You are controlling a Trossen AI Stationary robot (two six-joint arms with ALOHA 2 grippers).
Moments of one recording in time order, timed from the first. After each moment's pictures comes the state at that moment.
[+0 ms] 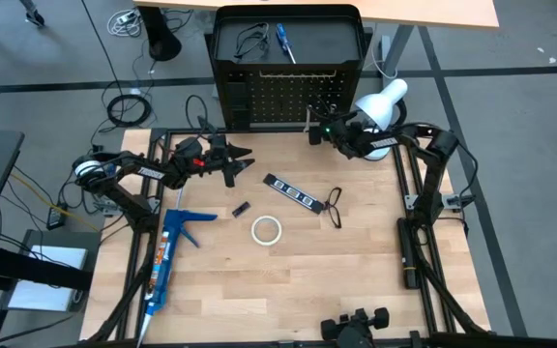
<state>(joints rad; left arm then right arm) 0.63 1.52 0.37 1.12 0.41 -0.26 -0.69 1.87 0.88 0.26 0.53 0.49</state>
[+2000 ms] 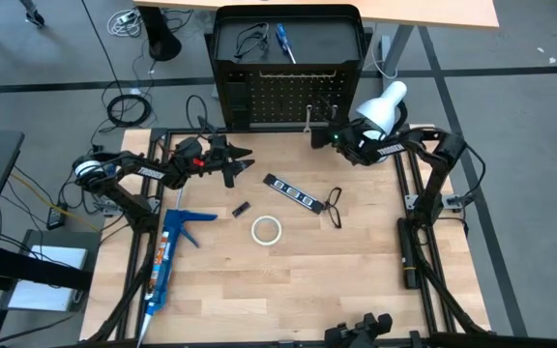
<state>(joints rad) 0.63 1.52 0.37 1.13 0.42 -0.27 -0.68 1.80 0.74 0.48 0.48 0.49</state>
